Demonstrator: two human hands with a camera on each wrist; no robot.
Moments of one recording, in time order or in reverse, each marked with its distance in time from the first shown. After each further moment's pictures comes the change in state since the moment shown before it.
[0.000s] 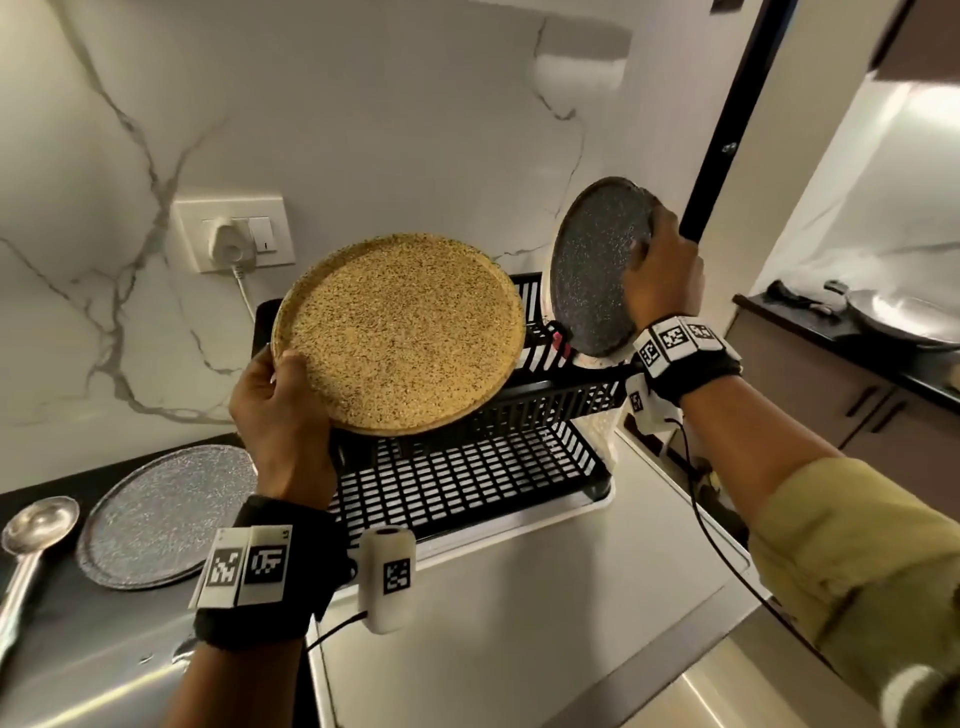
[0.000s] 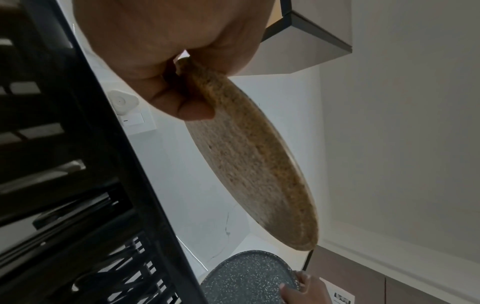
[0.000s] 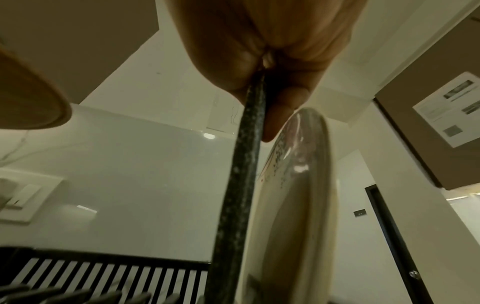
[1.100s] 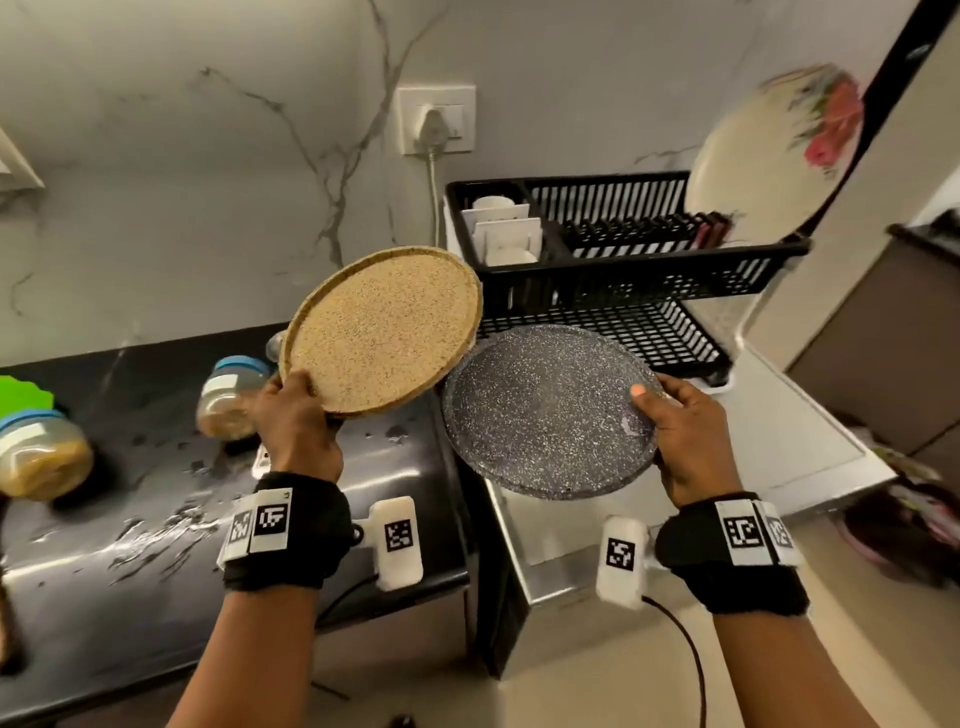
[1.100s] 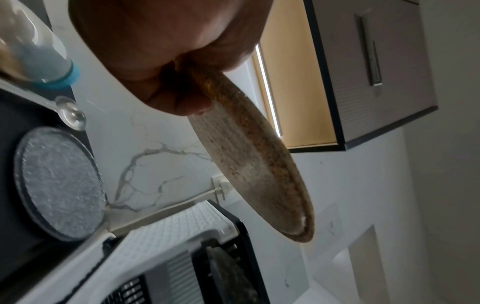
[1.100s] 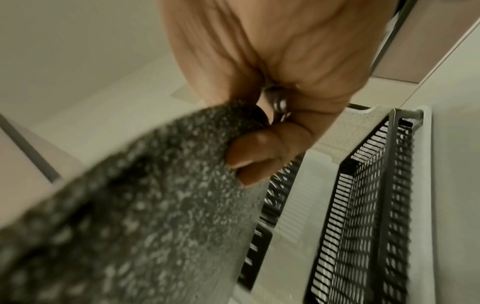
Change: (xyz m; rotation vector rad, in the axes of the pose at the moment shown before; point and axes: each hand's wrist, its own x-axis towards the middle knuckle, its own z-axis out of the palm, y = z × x) left_hand -0.054 0.029 -0.255 -0.087 0.304 -0.385; right_hand -0.341 -0.086 -0.054 1.052 -0.483 0.729
